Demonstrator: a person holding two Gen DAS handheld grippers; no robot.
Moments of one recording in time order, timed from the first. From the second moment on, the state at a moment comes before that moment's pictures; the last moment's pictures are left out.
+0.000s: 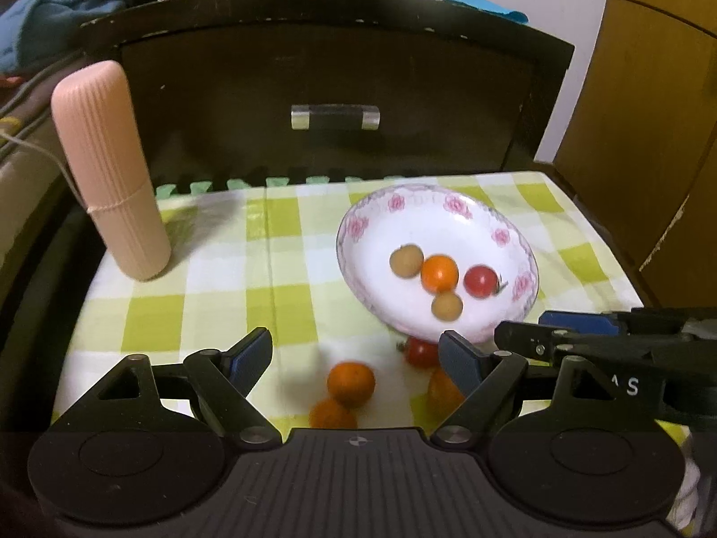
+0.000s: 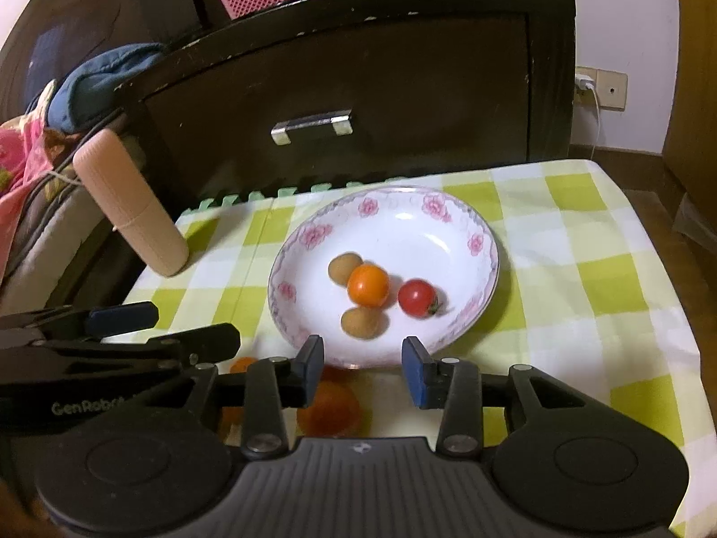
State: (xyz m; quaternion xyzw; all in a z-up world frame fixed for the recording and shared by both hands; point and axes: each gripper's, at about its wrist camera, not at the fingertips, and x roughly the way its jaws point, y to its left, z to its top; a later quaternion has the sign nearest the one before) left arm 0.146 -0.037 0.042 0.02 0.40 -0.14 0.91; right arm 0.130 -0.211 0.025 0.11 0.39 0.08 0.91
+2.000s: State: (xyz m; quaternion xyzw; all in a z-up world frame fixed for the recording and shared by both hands) left arm 0.113 -0.023 -0.022 -0.01 0.50 -0.12 0.86; right arm 0.111 -0.187 0.009 0.09 0.44 0.11 0.88
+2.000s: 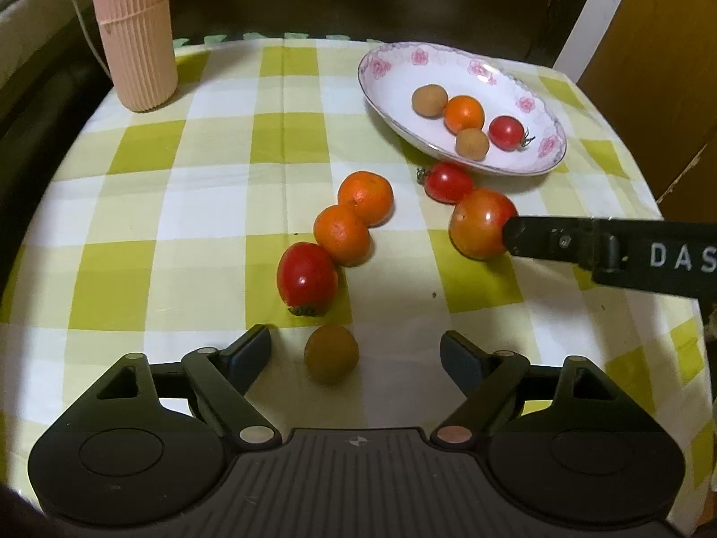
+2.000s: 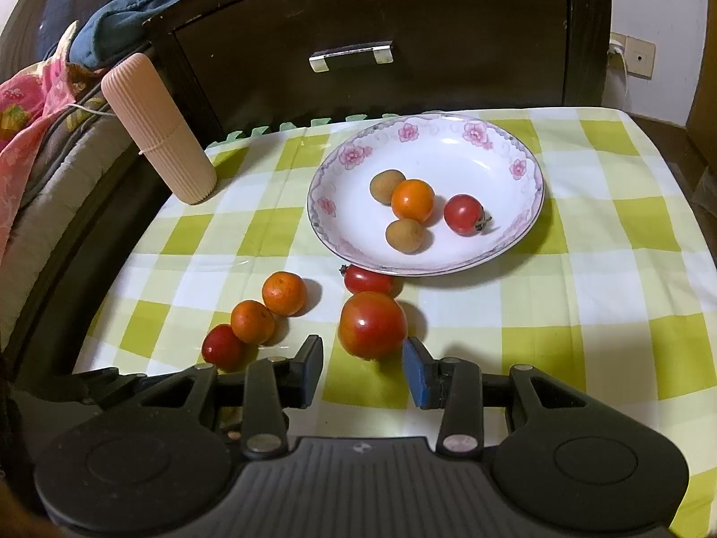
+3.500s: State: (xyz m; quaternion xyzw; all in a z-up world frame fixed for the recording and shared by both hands) left arm 0.099 -0.014 -0.017 -0.01 0.50 -0.12 0.86; right arm 0.147 -0.191 -0.013 0.15 0.47 0.10 0.86
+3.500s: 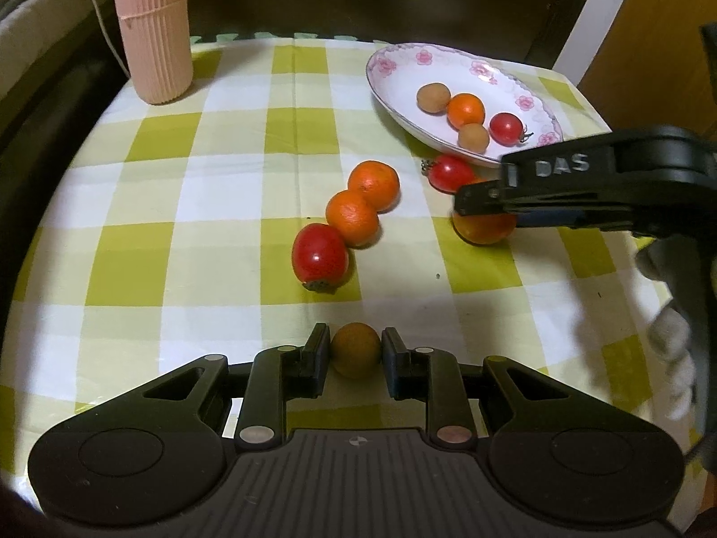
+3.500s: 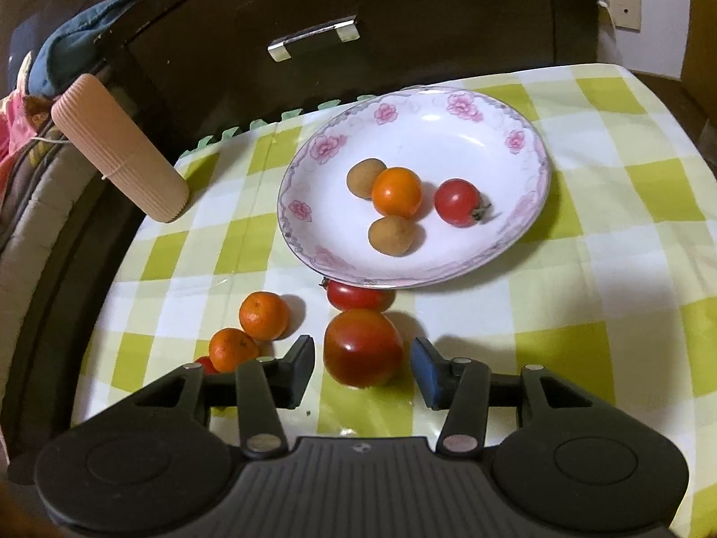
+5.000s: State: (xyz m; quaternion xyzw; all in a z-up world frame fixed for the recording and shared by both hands) left arm 0.080 -0.038 -0.018 0.05 0.49 -0.17 0.86; right arm 0.055 -0.193 -0.025 0.01 0.50 0.11 0.86
